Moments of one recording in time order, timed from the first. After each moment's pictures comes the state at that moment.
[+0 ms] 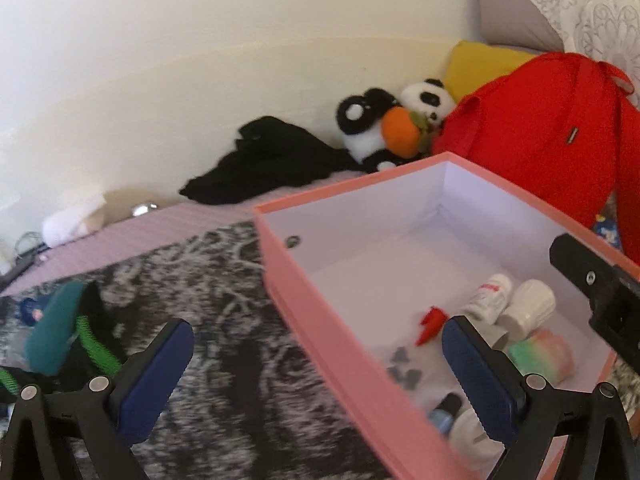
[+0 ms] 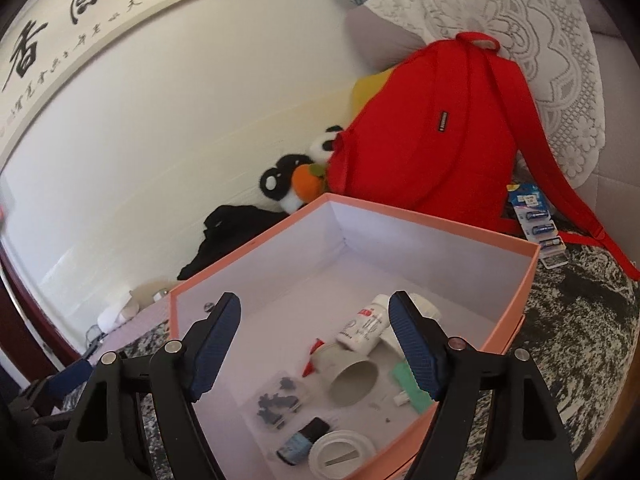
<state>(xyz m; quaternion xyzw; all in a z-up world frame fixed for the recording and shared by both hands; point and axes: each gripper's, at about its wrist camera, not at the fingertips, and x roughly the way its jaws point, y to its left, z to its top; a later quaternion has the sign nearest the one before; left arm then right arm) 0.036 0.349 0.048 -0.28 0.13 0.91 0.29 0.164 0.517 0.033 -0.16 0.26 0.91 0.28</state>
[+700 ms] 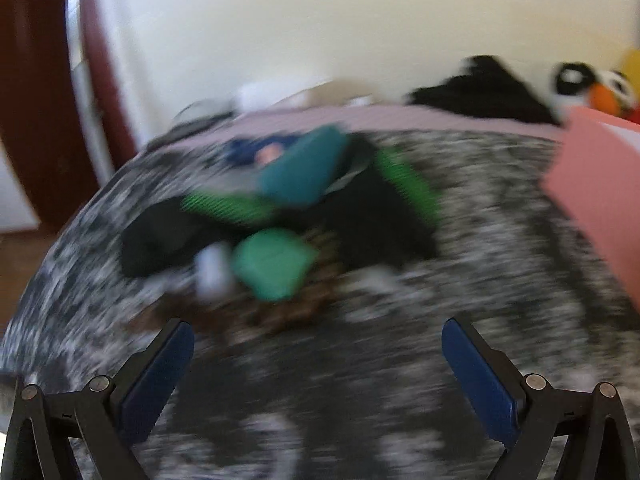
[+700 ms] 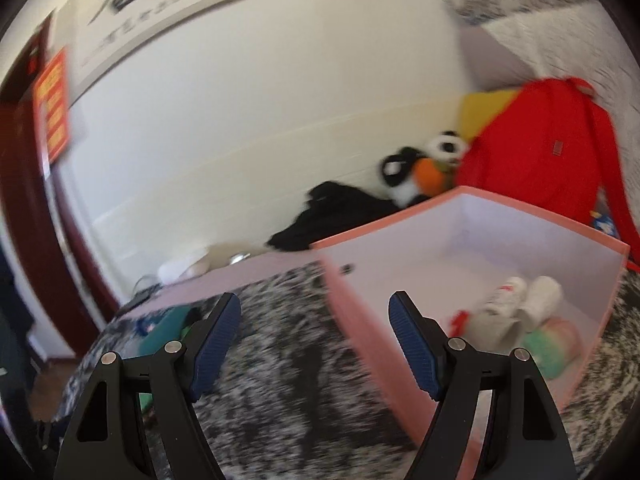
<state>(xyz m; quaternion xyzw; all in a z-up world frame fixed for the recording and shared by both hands) -0.028 0.075 -0.046 -0.35 0.07 0.93 0.09 0.083 0.336 0.043 -0.17 0.16 0.96 0.16</state>
